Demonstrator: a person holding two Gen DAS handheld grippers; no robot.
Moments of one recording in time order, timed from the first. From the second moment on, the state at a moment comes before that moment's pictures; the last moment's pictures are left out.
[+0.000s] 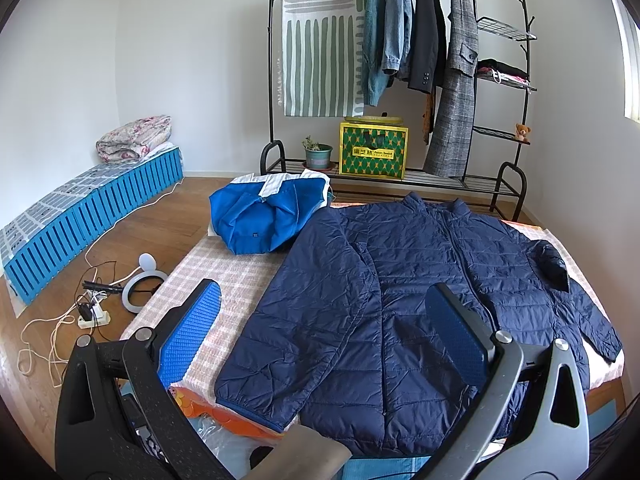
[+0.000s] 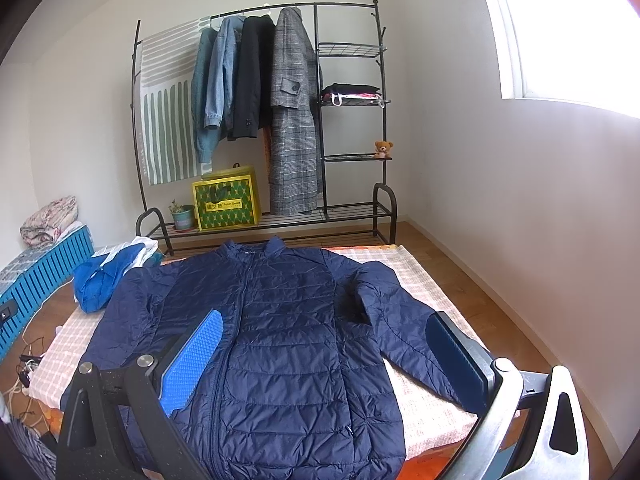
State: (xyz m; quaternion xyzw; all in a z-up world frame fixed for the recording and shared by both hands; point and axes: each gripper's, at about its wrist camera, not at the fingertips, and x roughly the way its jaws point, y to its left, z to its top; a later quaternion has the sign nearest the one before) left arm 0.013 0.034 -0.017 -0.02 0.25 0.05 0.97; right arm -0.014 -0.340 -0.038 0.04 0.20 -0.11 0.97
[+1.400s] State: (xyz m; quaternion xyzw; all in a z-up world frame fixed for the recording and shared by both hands) left arm 0.151 0.301 -0.136 -0.15 0.34 0.09 0.92; right arm 0.125 0.079 -0.227 -0.19 0.37 0.43 0.80
